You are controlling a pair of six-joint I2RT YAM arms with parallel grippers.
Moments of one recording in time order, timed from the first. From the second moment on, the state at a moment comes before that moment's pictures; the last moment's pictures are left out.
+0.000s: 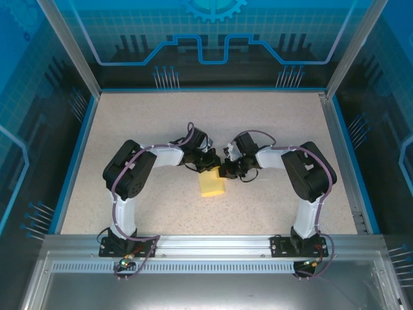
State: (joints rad) left arm -0.53 1.99 1.12 -0.08 0.57 -0.93; right arm 0.48 1.90 0.96 -0.22 -0.66 0.49
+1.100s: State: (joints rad) left arm -0.53 2.04 1.17 -0.14 0.54 -0.90; right arm 0.49 1.75 0.75 -0.15 -0.68 0.44
